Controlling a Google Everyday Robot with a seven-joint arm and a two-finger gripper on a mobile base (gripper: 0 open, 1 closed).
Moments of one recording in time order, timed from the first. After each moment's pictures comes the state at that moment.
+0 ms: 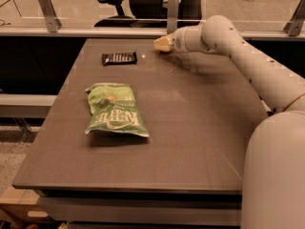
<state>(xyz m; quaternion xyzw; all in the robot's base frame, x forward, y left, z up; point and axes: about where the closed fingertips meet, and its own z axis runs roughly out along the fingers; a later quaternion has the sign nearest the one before) 0.853 -0.058 0.836 -0.27 0.79 0.20 0.51</state>
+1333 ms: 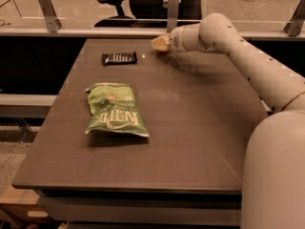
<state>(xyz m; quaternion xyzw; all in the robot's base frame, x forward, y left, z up) 0.846 -0.048 0.843 -0.29 0.79 0.21 0.50</state>
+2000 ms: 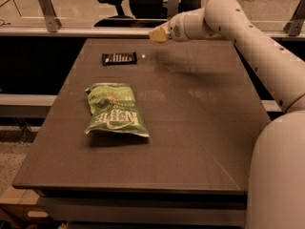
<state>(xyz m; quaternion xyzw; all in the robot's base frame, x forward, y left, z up) 0.821 -0.036 0.889 -0.33 0.77 0.22 0.50</state>
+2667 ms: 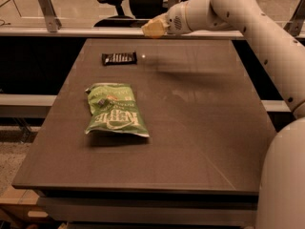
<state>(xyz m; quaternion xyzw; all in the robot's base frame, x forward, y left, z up) 0.774 -0.012 0.930 -0.39 0.74 0.26 0.48</state>
